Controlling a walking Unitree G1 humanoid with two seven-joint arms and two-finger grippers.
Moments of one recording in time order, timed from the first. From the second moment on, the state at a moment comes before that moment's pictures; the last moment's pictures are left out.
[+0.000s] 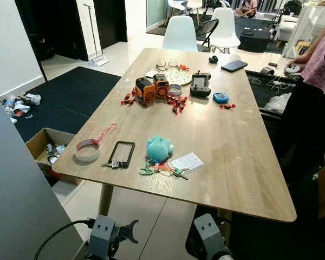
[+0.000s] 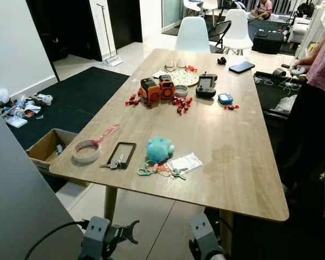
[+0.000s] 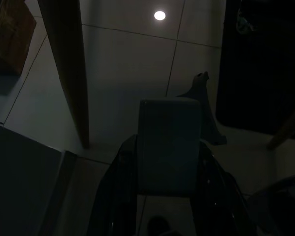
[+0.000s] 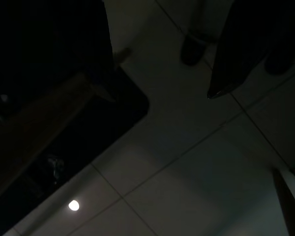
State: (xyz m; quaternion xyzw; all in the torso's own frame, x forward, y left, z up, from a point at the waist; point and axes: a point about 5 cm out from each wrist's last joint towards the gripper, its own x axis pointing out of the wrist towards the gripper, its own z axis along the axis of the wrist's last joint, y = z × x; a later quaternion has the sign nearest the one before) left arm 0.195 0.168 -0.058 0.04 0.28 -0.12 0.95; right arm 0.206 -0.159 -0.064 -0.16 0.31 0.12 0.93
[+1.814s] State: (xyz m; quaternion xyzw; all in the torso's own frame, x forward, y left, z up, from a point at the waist) left arm 0.192 0.171 -0.063 0.08 0.30 -0.16 0.94; right arm 0.202 -0.158 -0.067 -0.14 0.32 0.11 0.93
